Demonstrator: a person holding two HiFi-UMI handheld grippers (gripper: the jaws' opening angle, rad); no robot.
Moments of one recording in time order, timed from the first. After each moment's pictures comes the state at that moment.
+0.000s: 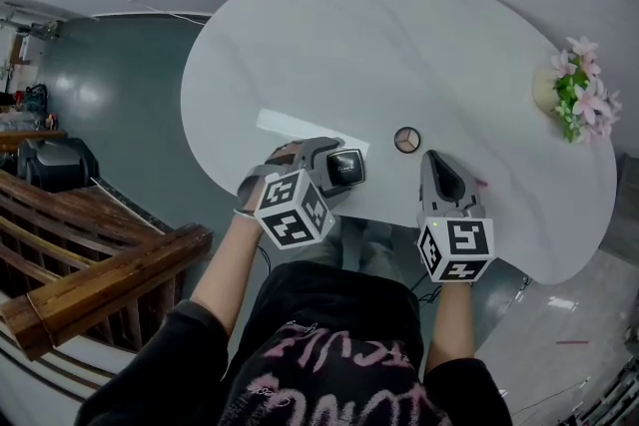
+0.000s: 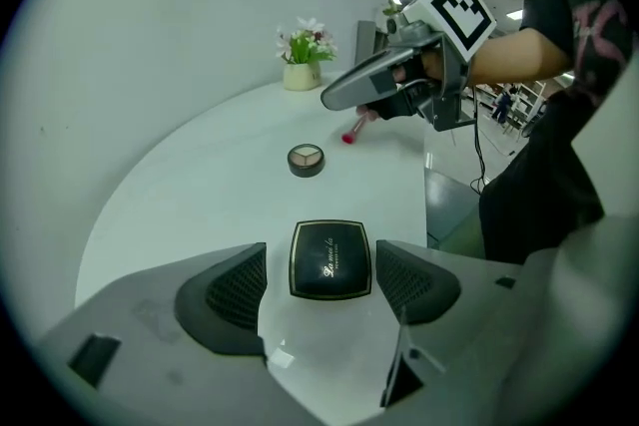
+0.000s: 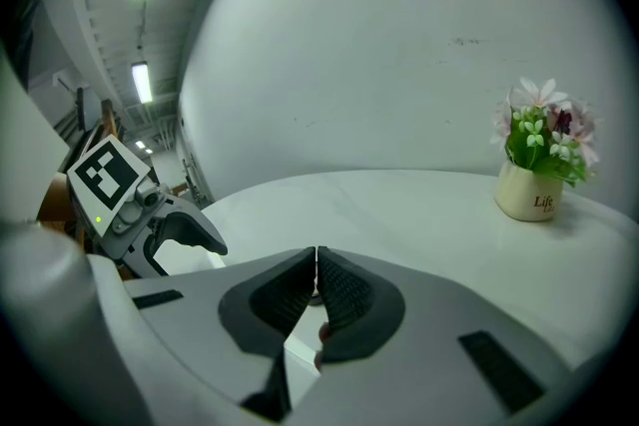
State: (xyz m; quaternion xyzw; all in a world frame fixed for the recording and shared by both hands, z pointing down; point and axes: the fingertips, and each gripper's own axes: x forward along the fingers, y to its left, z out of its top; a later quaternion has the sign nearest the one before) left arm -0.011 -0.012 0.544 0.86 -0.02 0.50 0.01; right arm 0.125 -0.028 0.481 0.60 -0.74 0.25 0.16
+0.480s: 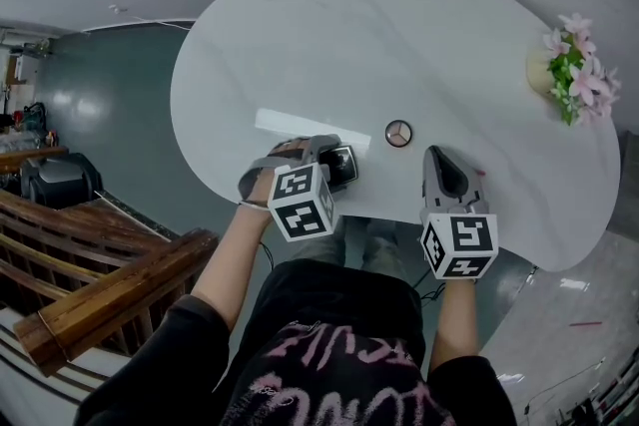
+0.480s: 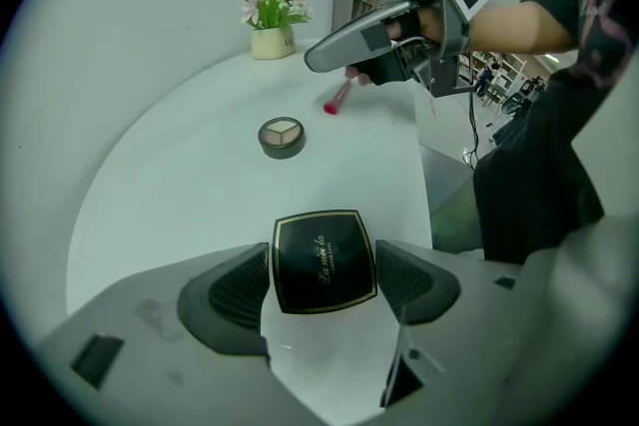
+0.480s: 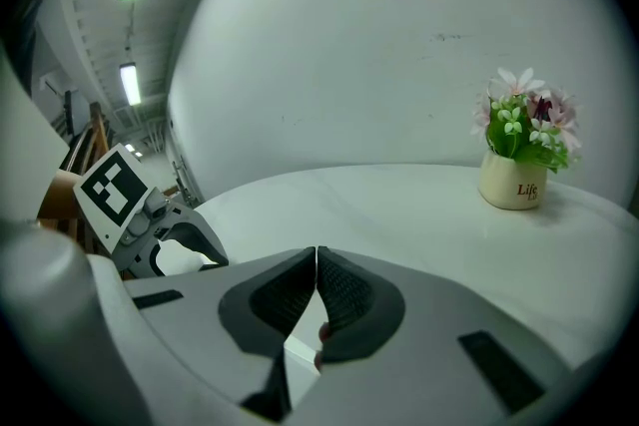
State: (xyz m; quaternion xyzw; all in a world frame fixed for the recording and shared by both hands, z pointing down) left arm -0.005 -0.004 0.573 0.82 0.05 0.57 -0.01; right arm 0.143 -0.020 0.490 0.62 -0.72 0.27 0.16
